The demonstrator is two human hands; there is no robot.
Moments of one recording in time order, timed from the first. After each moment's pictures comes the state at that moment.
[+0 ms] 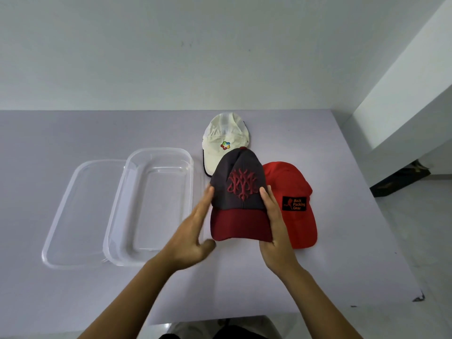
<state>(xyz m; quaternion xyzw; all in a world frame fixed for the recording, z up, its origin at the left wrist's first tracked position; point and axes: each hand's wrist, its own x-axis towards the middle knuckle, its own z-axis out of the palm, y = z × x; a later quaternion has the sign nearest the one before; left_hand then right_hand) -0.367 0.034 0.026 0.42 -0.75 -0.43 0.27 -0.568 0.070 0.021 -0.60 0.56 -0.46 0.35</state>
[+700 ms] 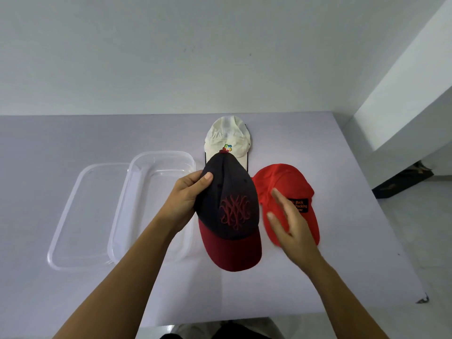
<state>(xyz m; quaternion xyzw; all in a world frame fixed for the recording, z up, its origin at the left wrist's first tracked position) -0.379 -0.025 0.073 0.41 -0.41 -0.71 0.41 -0.598 0.064 0.043 -0.58 0.61 -0.39 0.37</state>
